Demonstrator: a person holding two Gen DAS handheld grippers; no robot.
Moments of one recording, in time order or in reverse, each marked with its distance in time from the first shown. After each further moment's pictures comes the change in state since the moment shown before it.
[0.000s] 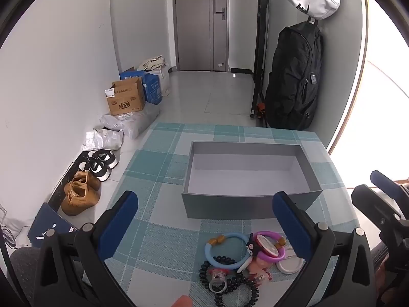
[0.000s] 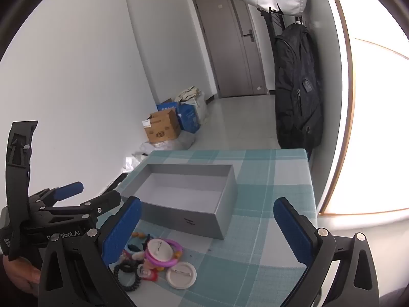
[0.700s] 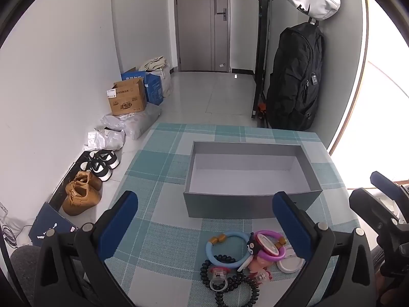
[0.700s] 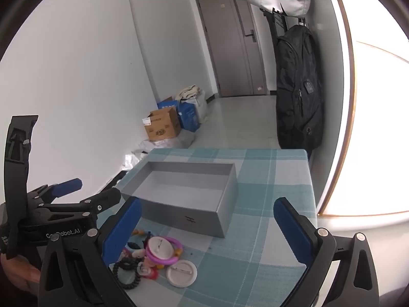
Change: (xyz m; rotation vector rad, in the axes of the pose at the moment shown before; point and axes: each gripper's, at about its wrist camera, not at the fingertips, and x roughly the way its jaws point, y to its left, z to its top) left arm -0.002 0.001 0.000 0.012 -0.005 -0.002; right arm -0.001 0.002 -0.001 -0.012 -0.002 0.000
